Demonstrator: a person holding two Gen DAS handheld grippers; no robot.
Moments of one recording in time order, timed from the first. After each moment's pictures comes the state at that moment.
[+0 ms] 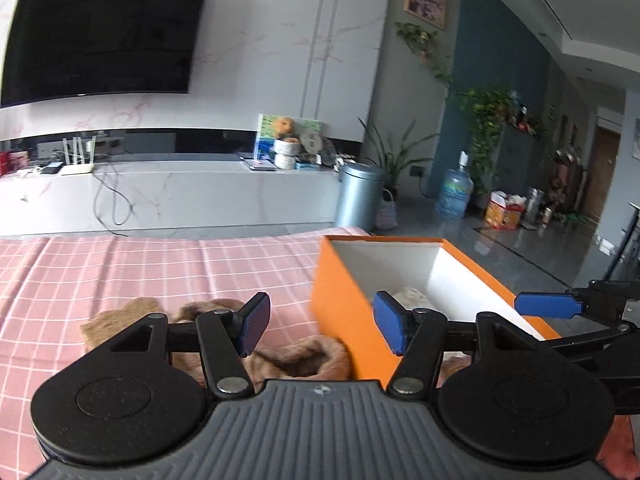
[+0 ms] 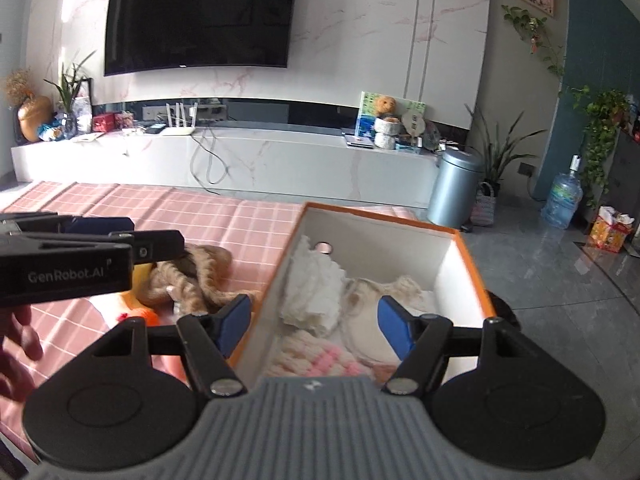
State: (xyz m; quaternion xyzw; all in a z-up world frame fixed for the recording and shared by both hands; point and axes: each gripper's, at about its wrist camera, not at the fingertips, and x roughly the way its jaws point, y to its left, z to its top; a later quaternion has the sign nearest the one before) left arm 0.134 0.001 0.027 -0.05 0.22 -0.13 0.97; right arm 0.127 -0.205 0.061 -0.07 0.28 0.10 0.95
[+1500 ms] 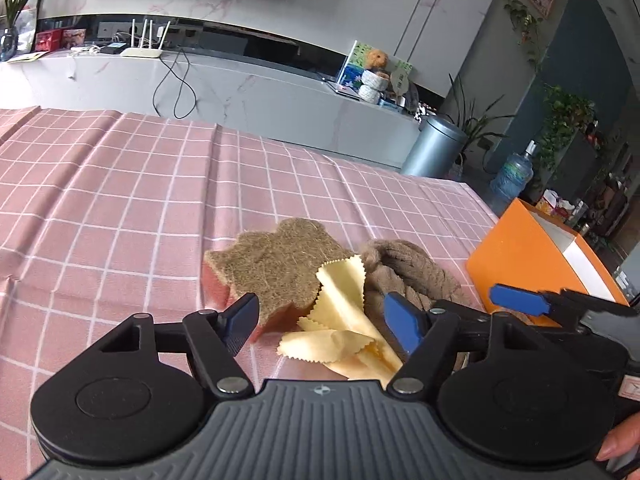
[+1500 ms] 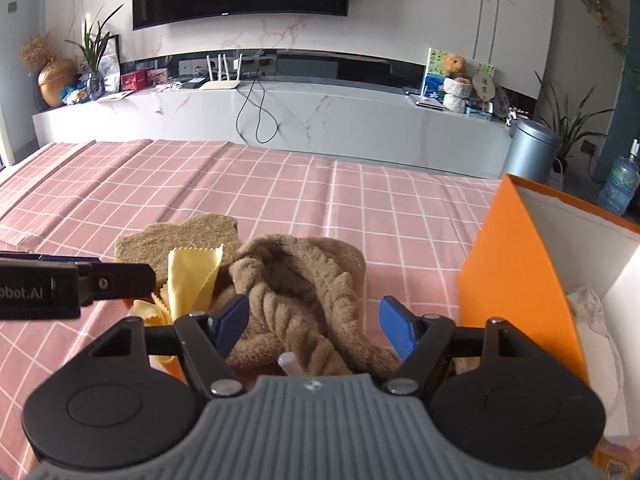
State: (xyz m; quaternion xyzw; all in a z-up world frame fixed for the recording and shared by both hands) left arm 0.211 0.160 -0.041 -0.14 0.34 -0.08 0.93; right arm 0.257 -0.047 -0.040 -0.08 0.34 0.15 0.93
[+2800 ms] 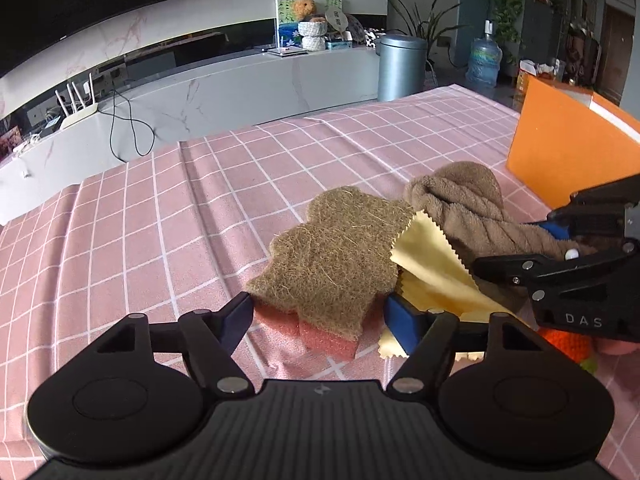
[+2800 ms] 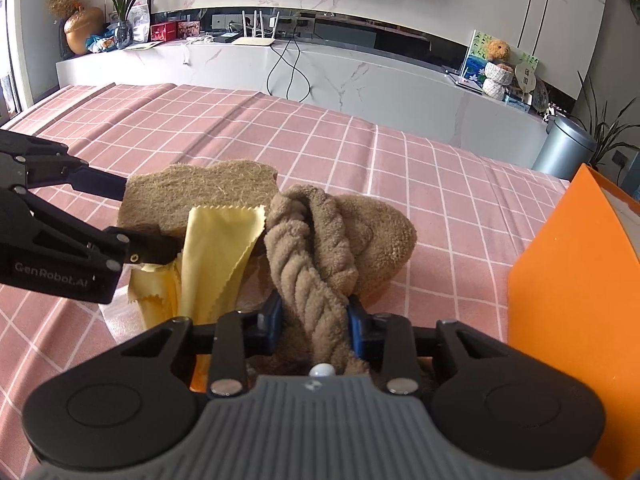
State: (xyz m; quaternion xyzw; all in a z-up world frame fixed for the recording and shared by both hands) left arm 0.259 0.163 -0.062 0.07 0.38 -0.13 0.91; right arm 0.274 -0.020 -0.071 -0.13 0.37 0.19 0.90
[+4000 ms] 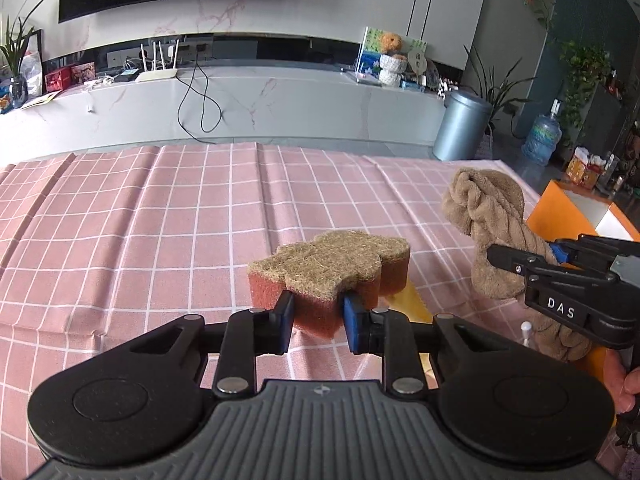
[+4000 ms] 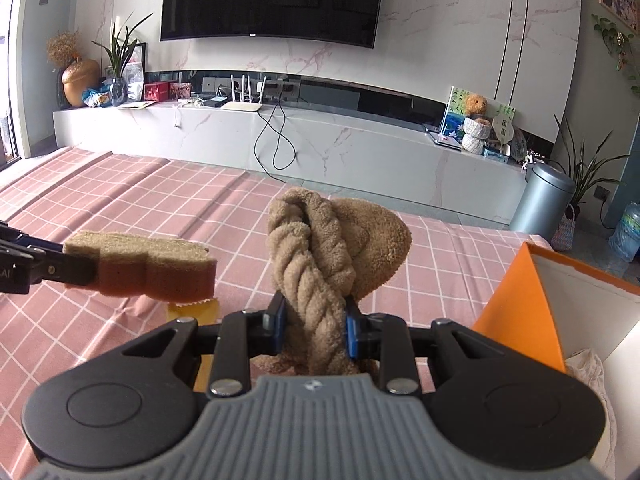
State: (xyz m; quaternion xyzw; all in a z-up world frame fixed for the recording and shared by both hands) left arm 0.209 0.187 -0.007 -0.06 0.36 -0.04 0.93; right arm 0.259 -0.038 -0.023 -0.10 0.28 0.18 0.94
